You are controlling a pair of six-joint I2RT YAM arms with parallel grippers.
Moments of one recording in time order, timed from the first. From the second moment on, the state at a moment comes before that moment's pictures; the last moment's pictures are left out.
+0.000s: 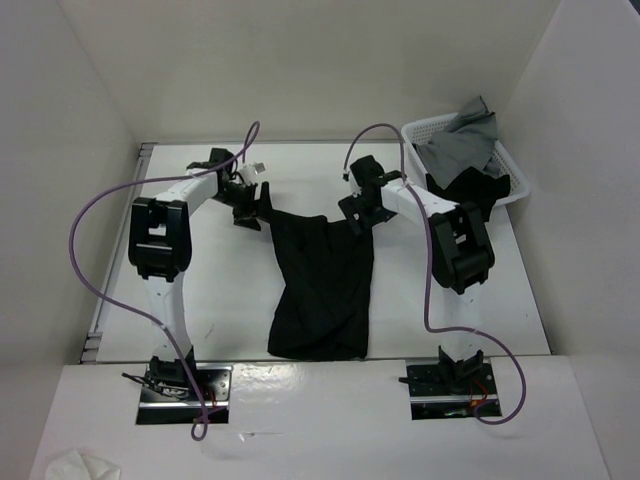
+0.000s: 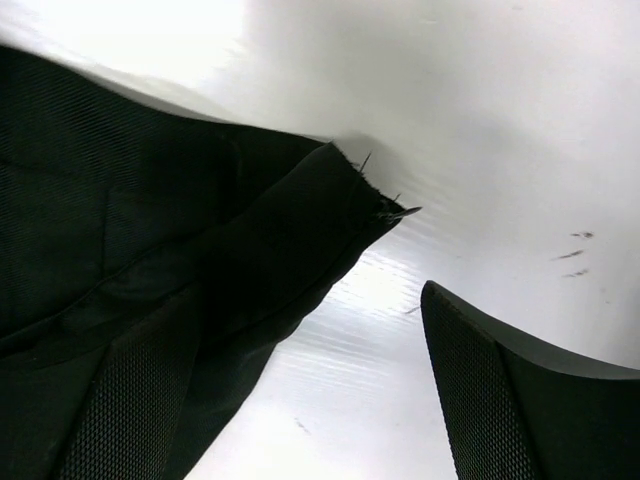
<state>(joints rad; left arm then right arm) -0.09 2.15 1.65 -0.76 0.69 -0.06 0.41 2.04 1.53 -0.65 0.13 -0.10</state>
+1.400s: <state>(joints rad) -0.16 2.25 1.81 -0.78 0.71 -0.06 0.34 2.04 1.64 -0.65 0.07 -0.08</state>
